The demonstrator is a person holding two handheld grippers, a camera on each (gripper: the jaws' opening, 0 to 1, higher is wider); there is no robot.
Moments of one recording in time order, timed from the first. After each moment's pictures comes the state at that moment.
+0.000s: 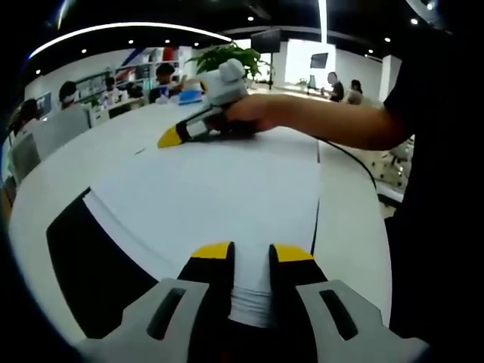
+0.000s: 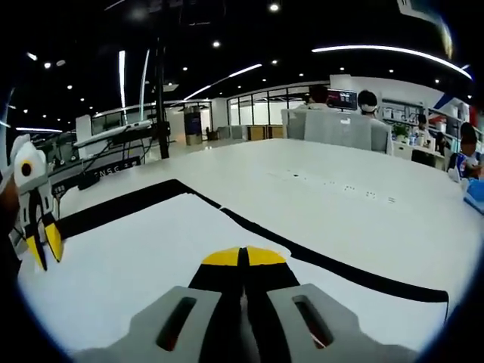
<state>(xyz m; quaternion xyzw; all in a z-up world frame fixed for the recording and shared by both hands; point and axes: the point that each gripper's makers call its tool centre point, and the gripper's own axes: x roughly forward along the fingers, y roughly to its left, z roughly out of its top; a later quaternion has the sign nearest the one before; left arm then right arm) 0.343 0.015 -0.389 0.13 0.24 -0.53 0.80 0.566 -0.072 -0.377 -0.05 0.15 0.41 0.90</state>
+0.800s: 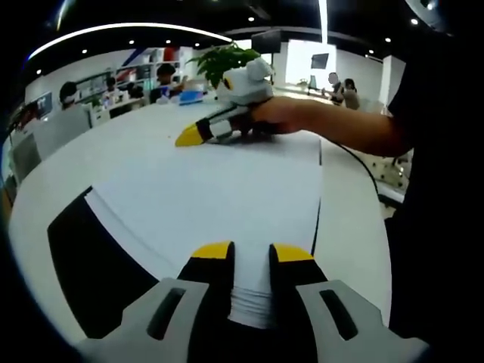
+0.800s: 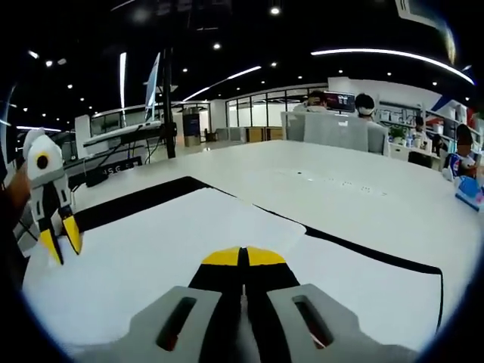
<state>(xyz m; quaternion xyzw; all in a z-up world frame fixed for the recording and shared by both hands) 0.341 0.015 -0.390 0.13 0.24 -0.53 0.80 0.526 -0.081 -0.374 -0.05 0.15 0.41 0.90</state>
